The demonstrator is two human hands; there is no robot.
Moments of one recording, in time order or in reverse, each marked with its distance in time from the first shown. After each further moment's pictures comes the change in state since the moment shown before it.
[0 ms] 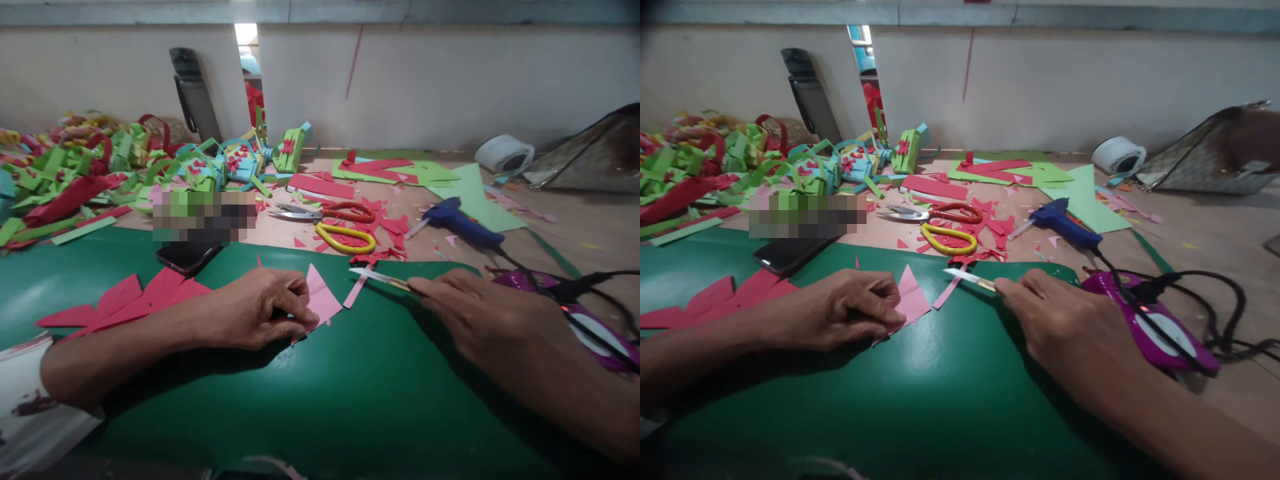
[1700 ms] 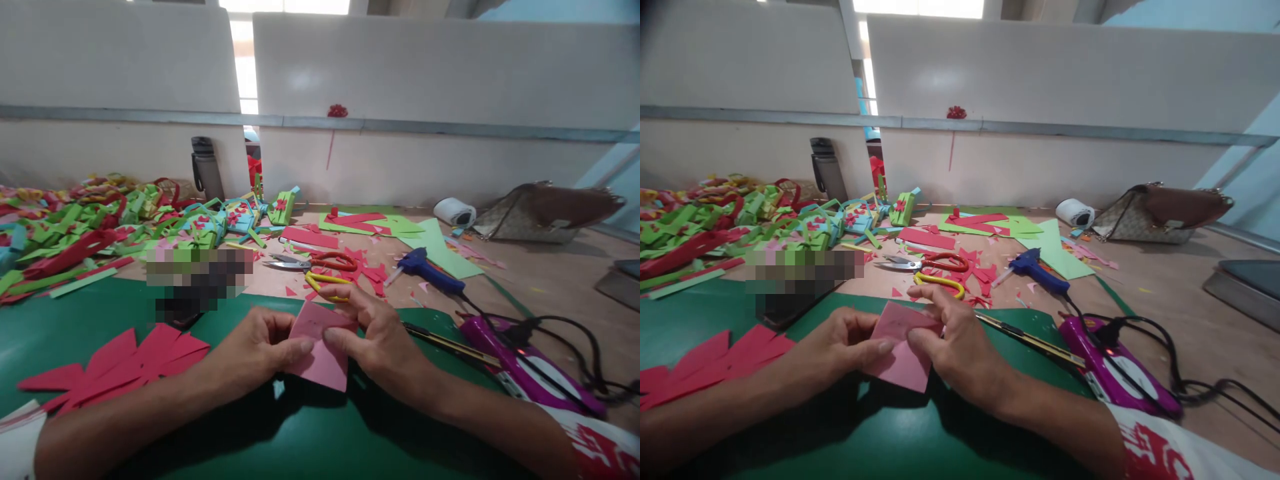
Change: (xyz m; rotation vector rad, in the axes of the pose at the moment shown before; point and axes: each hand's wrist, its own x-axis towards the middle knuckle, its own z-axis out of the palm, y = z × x) left_hand 0.014 0.014 0.012 -0.984 0.299 -0.298; right_hand 0.077 -0.051 0.012 1.234 -0.007 0.398
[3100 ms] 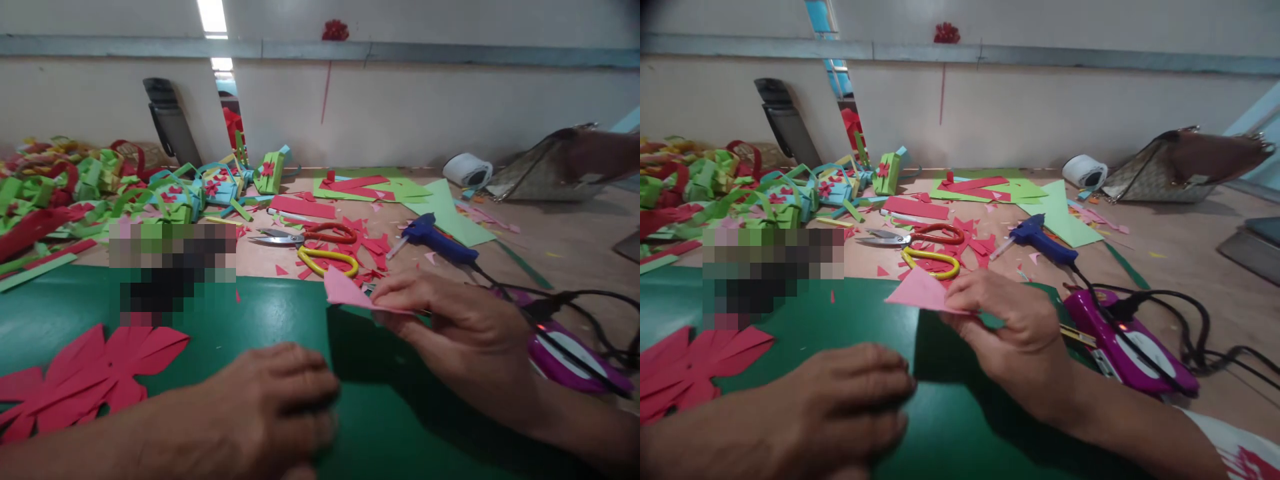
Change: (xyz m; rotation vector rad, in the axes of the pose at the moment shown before) left_hand -0.013 -0.003 0.011 1.228 -0.330 0.716; right_hand -0.020 0.005 -0.043 -0.477 0.253 -0.455
